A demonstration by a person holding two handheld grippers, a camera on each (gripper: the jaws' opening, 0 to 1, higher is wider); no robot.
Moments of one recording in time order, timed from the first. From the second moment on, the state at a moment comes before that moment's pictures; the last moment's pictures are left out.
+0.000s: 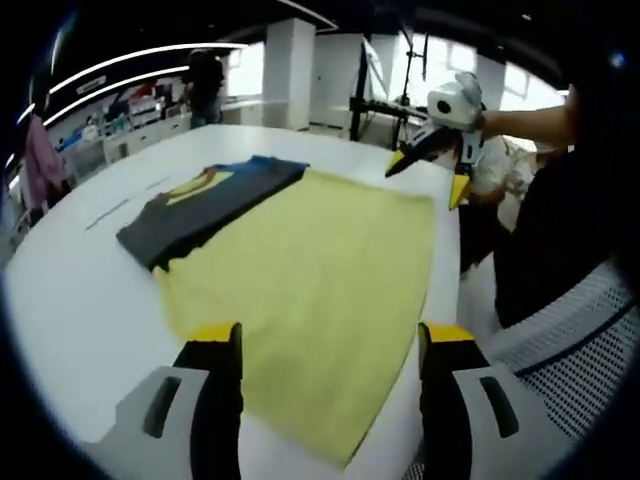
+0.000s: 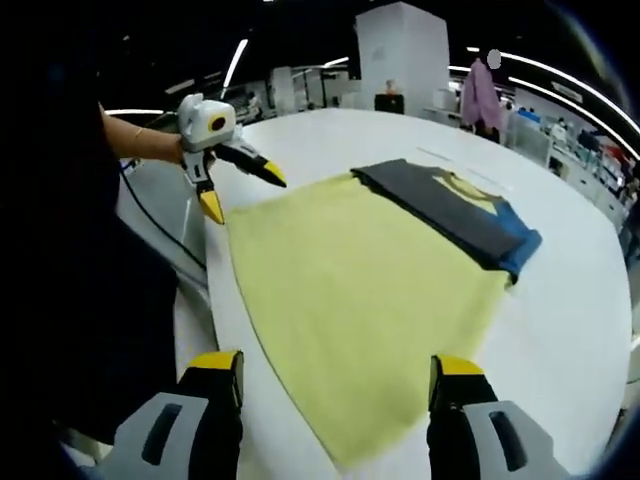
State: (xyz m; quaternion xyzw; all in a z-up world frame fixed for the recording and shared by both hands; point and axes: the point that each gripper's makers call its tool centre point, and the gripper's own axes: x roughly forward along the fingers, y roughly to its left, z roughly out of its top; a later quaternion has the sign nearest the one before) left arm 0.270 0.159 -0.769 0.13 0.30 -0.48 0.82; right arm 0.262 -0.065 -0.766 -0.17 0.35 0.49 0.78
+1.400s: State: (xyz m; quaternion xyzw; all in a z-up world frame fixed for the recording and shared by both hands) left arm 0.244 0.182 -0.798 0.24 0.34 -0.49 0.77; right arm 0.256 -0.096 -0.803 -0.26 0.39 0.48 0.75
